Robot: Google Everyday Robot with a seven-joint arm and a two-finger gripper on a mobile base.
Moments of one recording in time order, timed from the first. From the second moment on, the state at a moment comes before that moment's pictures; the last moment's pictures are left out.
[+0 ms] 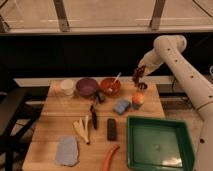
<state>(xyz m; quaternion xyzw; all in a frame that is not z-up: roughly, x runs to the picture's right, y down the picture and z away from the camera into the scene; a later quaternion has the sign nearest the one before) 0.243 -0.111 0.830 -0.10 -0.11 -0.20 0.97</state>
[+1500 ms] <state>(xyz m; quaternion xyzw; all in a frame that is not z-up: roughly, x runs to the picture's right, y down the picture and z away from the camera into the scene) 0.275 -0.064 0.904 -0.16 -0.14 -0.11 0.97</state>
